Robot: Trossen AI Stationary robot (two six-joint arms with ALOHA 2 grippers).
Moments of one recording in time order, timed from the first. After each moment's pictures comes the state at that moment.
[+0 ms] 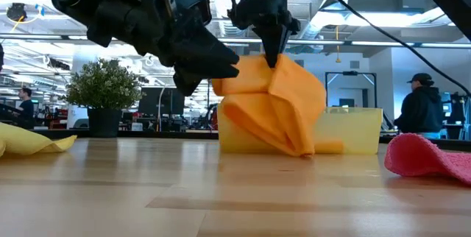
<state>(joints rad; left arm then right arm) -0.12 1.64 0.64 0.64 0.06 -0.38 -0.11 2.16 2.17 -1.57 0.13 0.33</state>
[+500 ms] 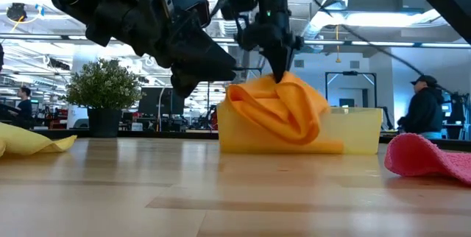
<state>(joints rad) -0.12 1.63 0.64 0.60 0.07 -0.39 -0.19 2.16 2.05 -1.53 0.13 0.29</state>
